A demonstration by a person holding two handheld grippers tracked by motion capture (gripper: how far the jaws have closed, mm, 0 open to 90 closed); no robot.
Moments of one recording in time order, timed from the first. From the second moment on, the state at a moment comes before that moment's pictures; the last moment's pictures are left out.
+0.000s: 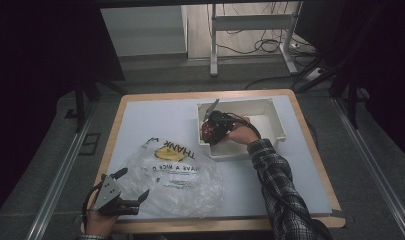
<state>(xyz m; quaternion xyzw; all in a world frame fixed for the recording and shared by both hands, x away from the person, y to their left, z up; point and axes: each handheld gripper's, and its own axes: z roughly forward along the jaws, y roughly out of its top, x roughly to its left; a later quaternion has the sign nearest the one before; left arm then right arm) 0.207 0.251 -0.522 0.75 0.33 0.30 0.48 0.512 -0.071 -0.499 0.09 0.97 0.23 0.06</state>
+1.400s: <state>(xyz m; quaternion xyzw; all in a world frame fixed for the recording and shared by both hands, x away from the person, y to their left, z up) 0.207 0.250 -0.522 0.76 0.33 0.30 0.47 0.497 -0.085 -0.474 0.11 0.95 0.28 0.08</state>
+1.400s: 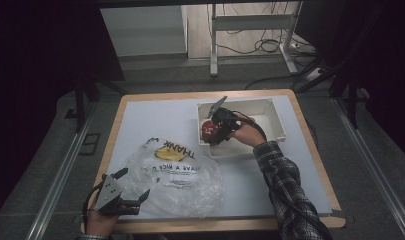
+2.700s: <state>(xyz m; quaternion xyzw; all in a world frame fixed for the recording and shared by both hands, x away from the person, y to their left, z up) 0.207 0.249 -0.523 0.75 0.33 0.30 0.48 0.470 -0.108 -0.463 0.13 0.93 0.33 0.11</state>
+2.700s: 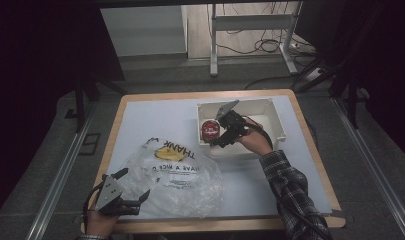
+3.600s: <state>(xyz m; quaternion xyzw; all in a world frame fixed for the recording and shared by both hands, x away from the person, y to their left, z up) 0.207 0.249 -0.523 0.75 0.33 0.30 0.48 0.451 -0.117 -0.464 0.15 0.92 0.35 0.11</state>
